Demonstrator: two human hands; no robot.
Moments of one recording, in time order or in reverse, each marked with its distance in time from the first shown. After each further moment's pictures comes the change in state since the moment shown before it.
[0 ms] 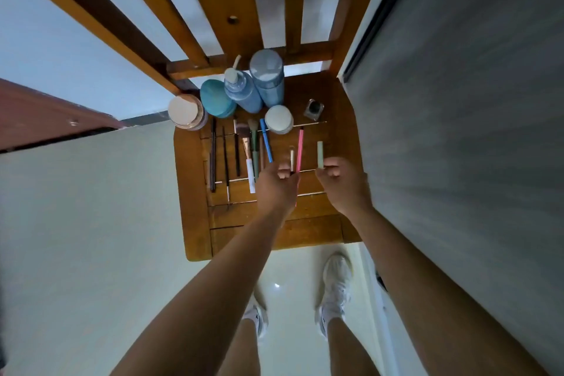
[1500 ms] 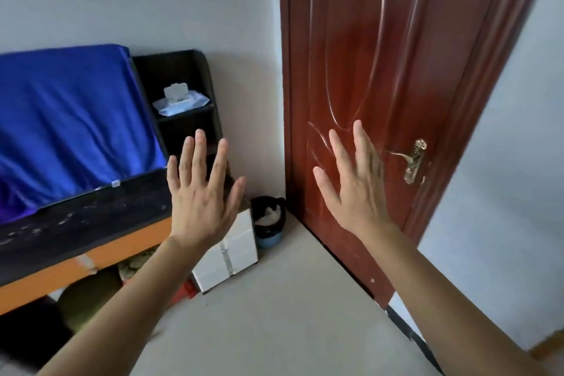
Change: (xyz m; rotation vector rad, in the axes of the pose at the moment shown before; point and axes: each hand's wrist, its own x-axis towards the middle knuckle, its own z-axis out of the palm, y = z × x) left_hand -0.608 -0.135 -0.746 0.703 1.674 0.141; right_hand -0.674 -0.602 0.114 -0.063 0.201 -2.030
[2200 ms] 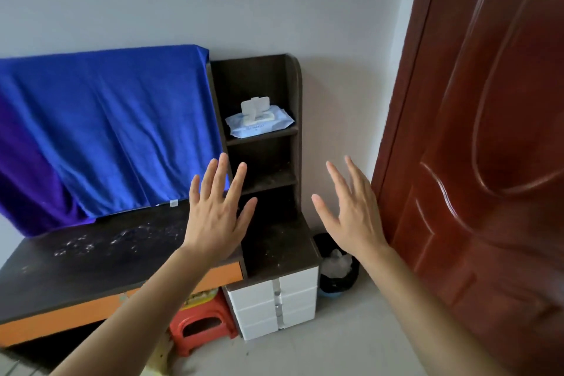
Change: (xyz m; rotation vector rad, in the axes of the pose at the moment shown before) left_hand 0.132 -0.245 0.203 0.166 -0.243 -0.180; right_hand 0.179 -0.050 0.373 0.321 -0.323 -0.060
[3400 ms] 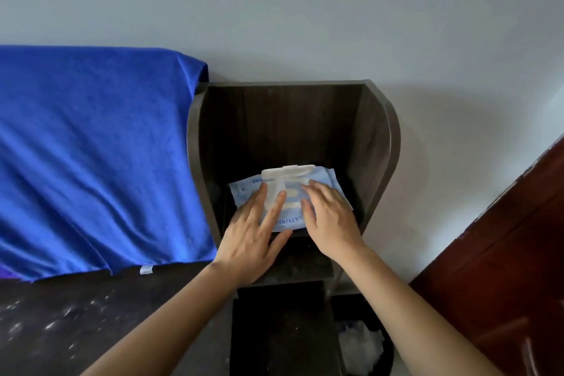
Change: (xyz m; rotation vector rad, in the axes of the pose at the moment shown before) left_hand 0.296 -0.121 0.254 -0.160 -0.190 -0.030; right_hand 0.361 0.068 0.285 0.117 -0.366 -0.072
